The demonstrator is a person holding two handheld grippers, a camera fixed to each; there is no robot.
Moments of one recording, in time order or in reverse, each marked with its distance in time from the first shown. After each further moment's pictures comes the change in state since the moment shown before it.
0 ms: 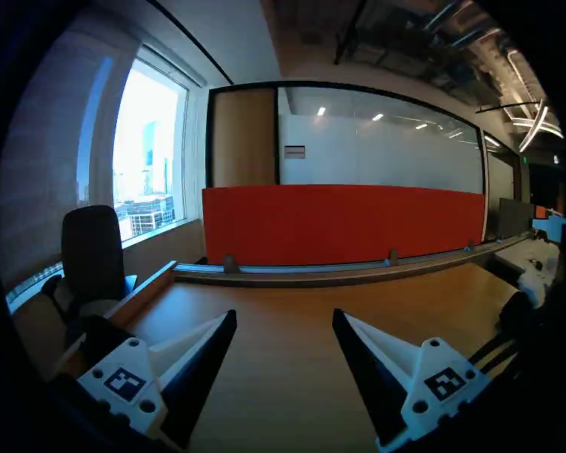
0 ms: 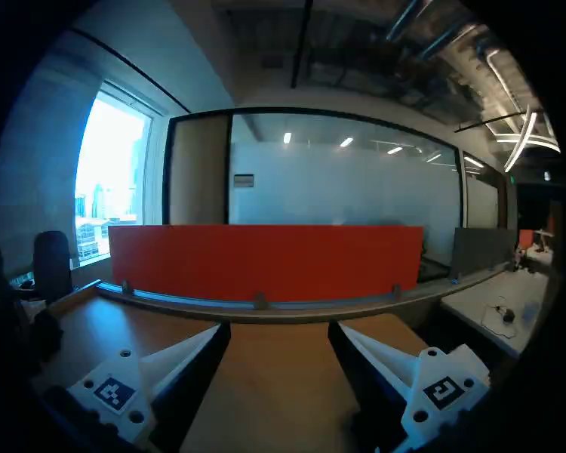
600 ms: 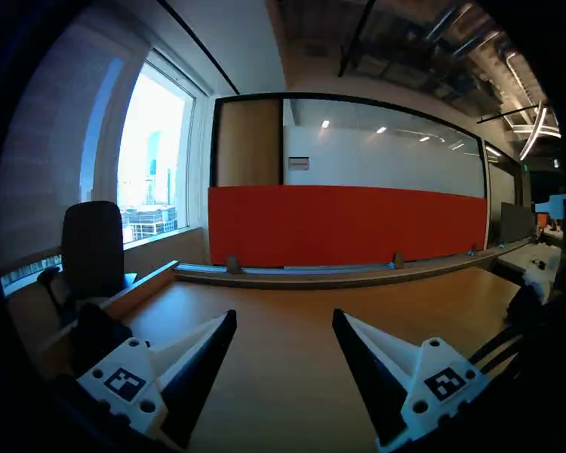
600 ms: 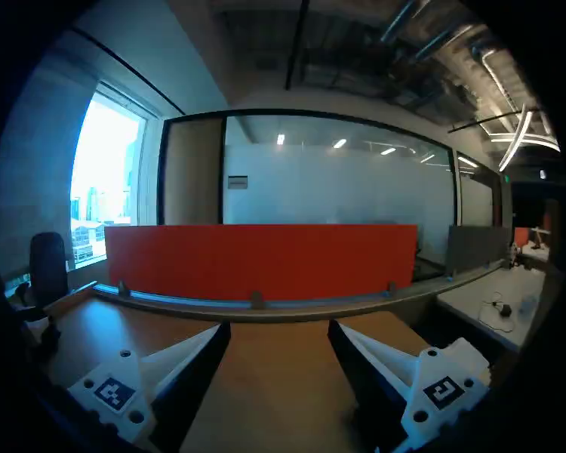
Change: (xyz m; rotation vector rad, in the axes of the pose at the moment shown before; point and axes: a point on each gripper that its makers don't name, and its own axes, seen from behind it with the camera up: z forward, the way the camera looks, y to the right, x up) left arm -0.044 -0.009 0.007 0.005 0.076 -0.019; right arm -0.010 -0.005 -0.007 -0.029 0.014 0.001
